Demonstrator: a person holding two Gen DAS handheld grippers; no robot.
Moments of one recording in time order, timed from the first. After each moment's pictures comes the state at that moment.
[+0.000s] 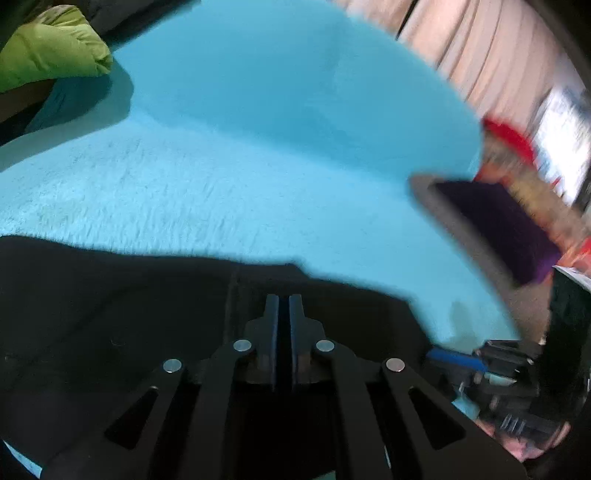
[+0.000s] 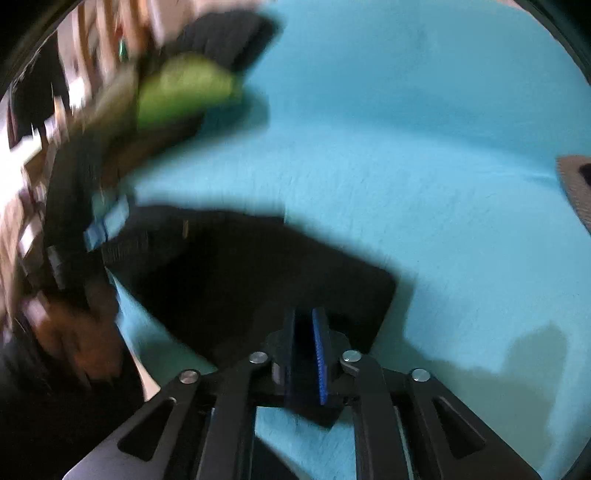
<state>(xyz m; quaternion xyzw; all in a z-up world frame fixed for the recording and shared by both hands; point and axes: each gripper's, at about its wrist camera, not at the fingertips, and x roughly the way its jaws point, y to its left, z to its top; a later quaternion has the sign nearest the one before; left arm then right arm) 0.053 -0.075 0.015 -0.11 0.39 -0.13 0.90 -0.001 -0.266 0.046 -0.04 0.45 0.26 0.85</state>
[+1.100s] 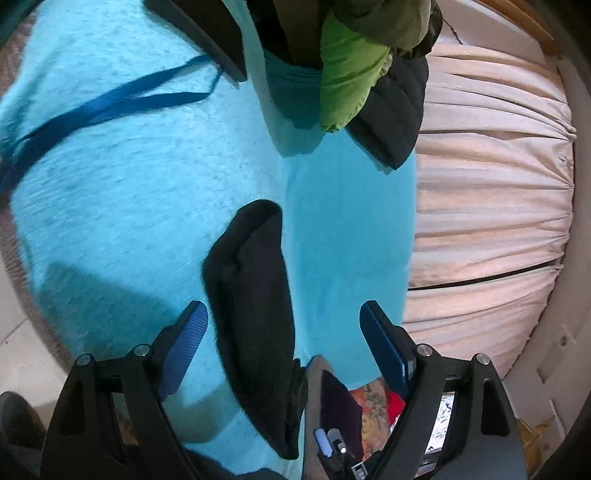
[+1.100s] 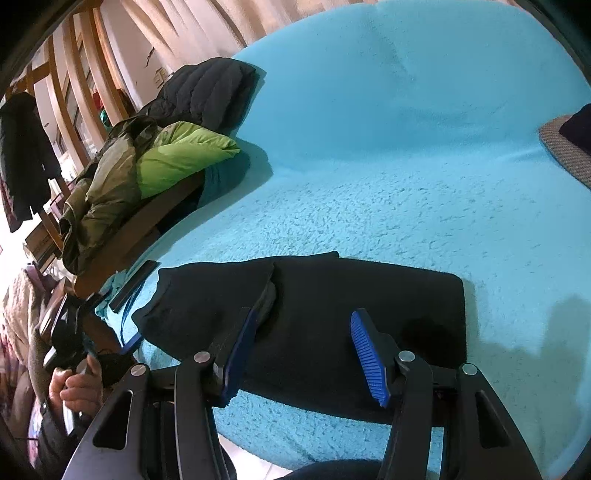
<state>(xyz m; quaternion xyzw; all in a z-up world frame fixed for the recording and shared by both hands) -0.067 0.192 -0.037 -0.65 0.21 -0.08 0.73 -0.024 -0.238 0.085 0.11 0.38 0.23 0.89</state>
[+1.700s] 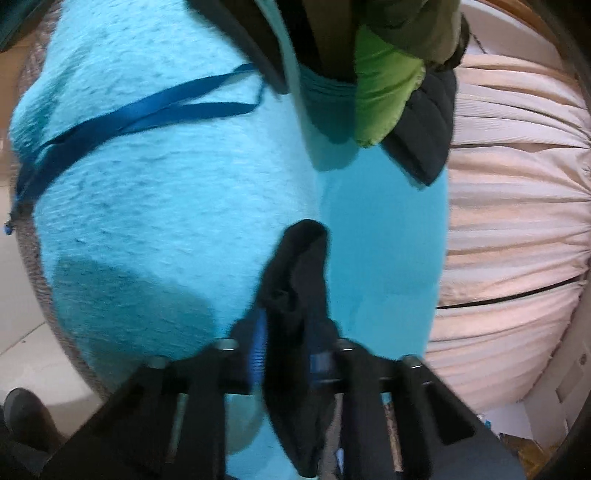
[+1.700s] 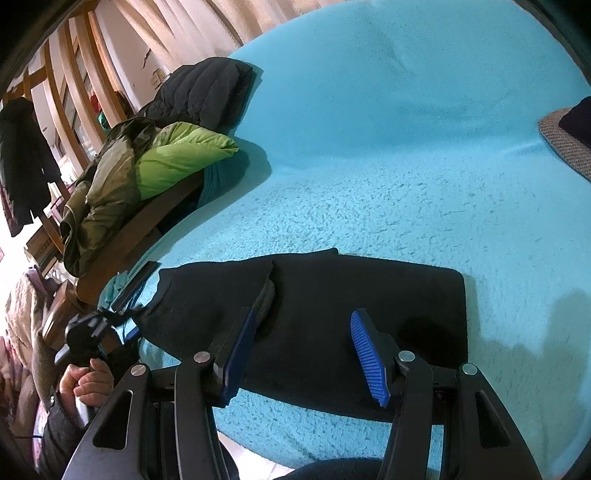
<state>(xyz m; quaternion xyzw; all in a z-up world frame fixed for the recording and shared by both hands) -0.073 0.194 -0.053 -0.64 0.23 -0.01 0.73 -0.022 -0.238 0.081 0.12 0.38 0.23 0.89</state>
